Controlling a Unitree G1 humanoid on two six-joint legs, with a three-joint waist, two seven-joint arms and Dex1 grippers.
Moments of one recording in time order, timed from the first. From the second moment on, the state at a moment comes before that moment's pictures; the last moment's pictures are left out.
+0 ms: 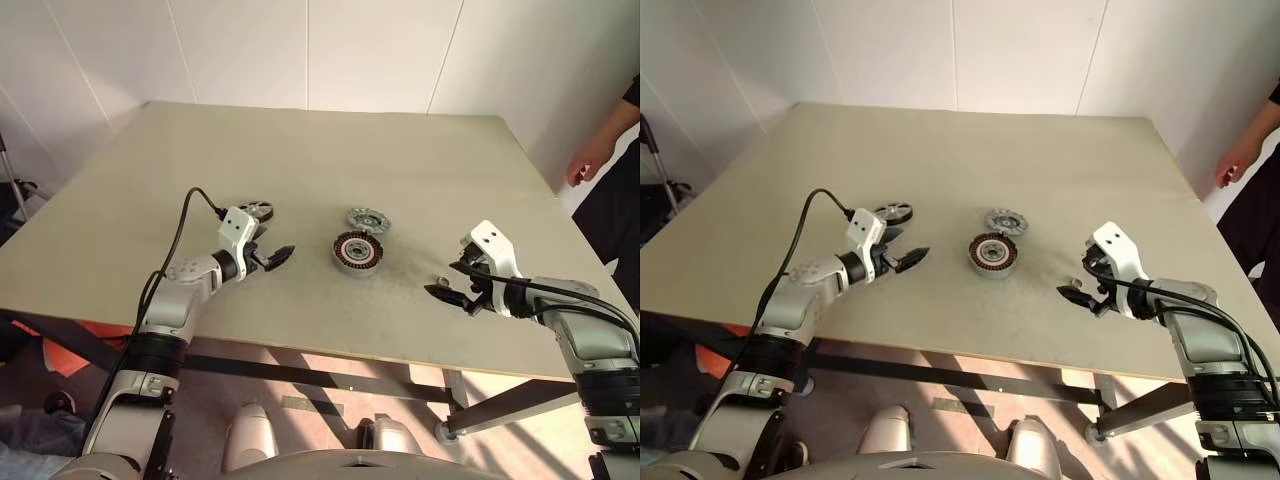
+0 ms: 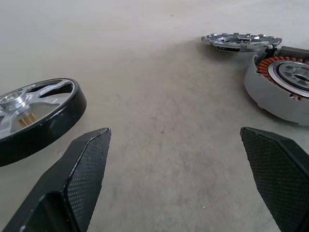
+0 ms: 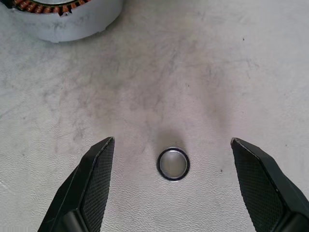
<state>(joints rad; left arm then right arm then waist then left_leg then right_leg) -0.42 0.32 -0.05 0.25 -0.22 0.34 -0.68 -0.16 -0.72 -0.09 0.01 0.18 0.62 0.87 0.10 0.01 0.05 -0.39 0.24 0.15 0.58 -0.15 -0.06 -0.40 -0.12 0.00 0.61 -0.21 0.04</state>
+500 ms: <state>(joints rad) -0.43 0.32 -0.05 0.27 -0.21 0.33 -0.68 -0.14 -0.74 -0.11 0.07 0.20 0.56 0.85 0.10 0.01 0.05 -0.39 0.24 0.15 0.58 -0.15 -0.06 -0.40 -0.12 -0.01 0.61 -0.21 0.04</state>
